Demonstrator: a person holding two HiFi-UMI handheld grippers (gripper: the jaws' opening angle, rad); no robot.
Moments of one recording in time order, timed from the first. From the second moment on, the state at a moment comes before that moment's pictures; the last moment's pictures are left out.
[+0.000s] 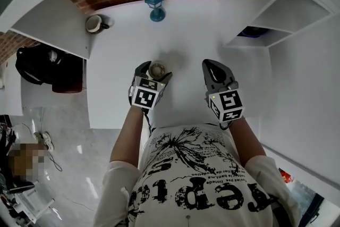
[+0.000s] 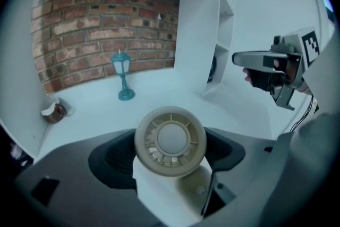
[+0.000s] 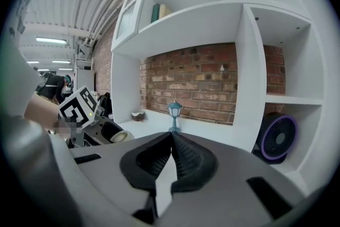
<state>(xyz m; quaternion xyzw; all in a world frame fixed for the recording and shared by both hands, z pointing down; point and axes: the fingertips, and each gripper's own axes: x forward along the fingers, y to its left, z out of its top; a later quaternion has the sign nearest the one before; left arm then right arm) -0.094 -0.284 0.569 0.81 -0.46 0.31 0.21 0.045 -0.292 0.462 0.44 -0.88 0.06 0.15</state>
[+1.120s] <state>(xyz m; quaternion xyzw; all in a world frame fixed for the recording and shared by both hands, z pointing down) -0.140 -0.236 0.315 0.84 -0.54 0.00 -0.04 0.026 -0.275 0.357 0.43 -0.90 -0.01 0.03</state>
